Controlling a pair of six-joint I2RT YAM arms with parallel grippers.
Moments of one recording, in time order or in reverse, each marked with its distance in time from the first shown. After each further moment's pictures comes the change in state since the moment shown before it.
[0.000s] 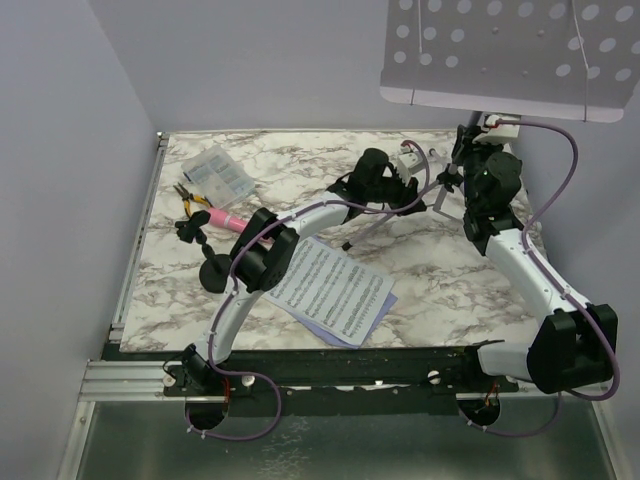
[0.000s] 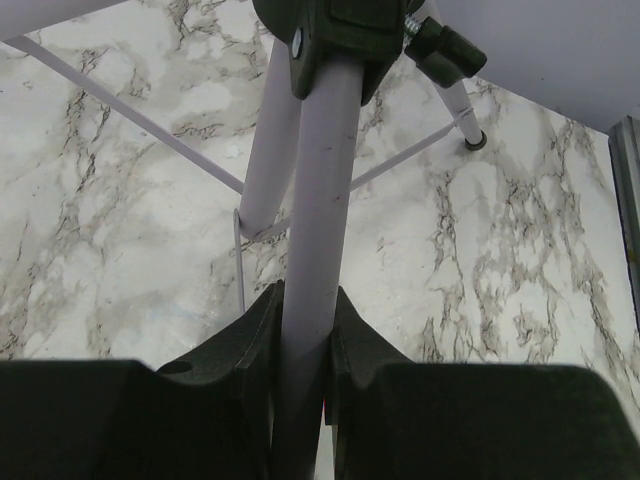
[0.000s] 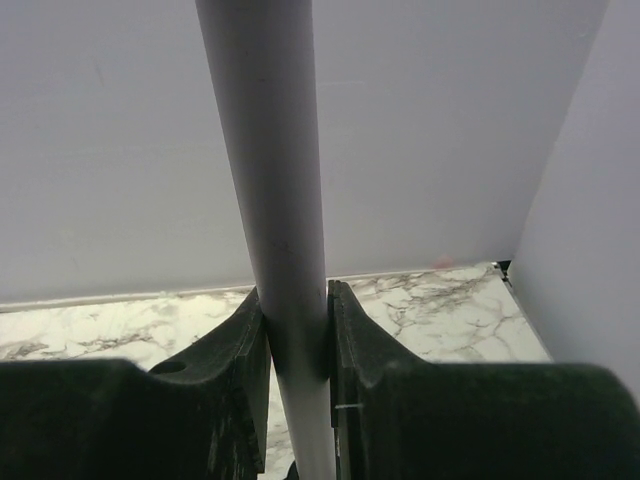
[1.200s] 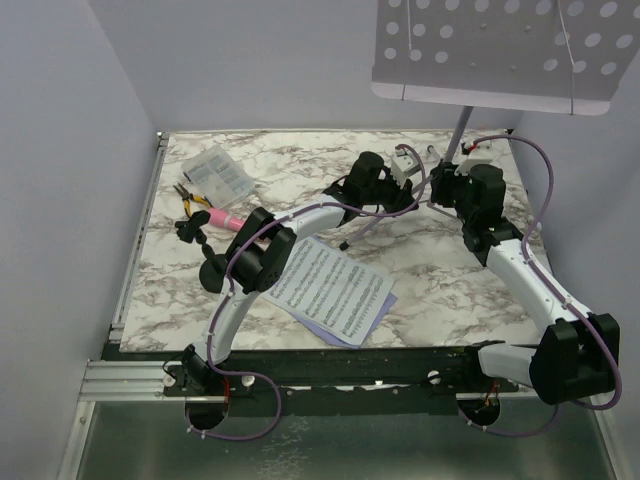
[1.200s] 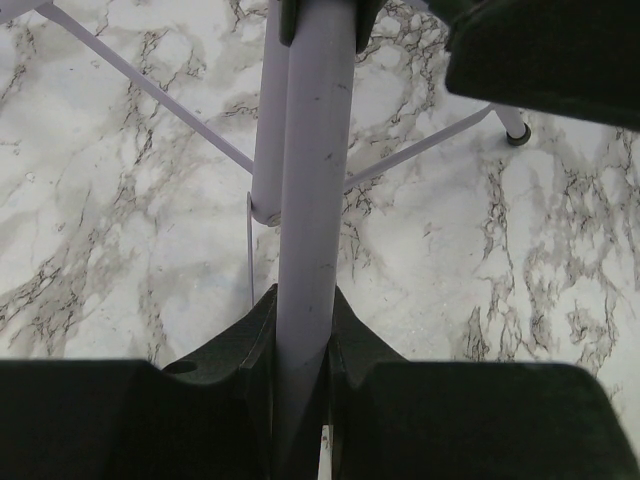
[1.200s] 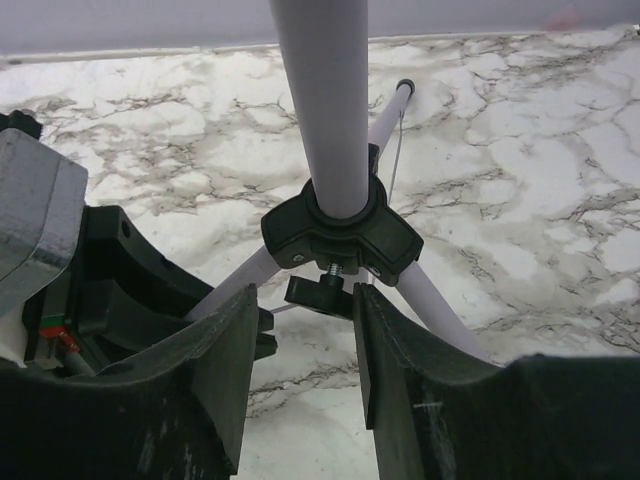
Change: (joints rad) left arm 0.005 -0.042 -0.090 0.009 -0.086 0.063; right arm 0.001 -0.061 -0.089 -0.449 -0.176 0.128
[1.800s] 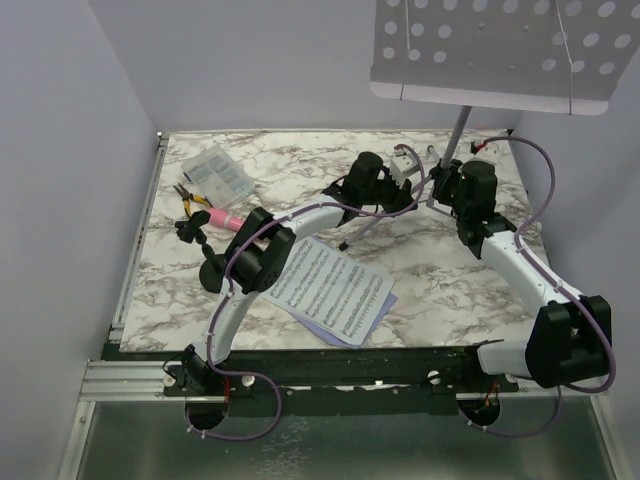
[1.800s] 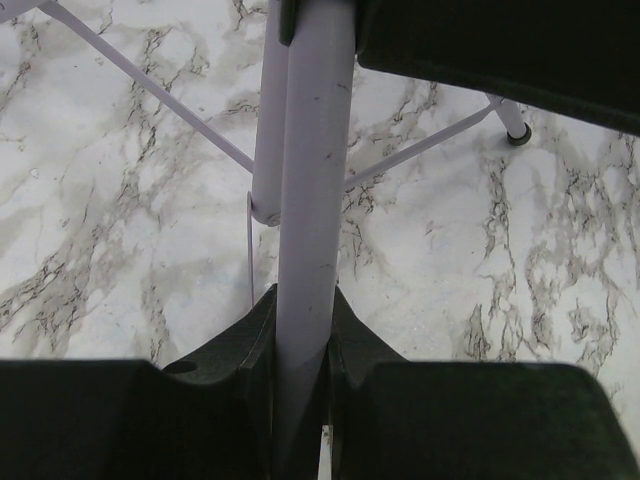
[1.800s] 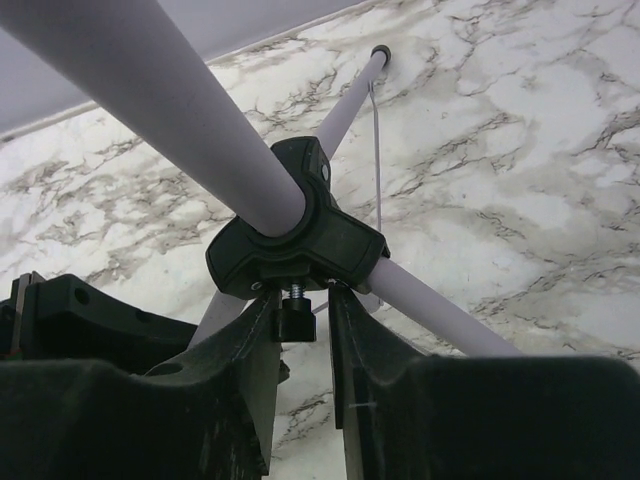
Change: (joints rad) left arm 0.002 -0.007 -0.010 0.002 -0.002 0.000; right arm 0.001 0.093 0.024 0.014 0.122 0.240
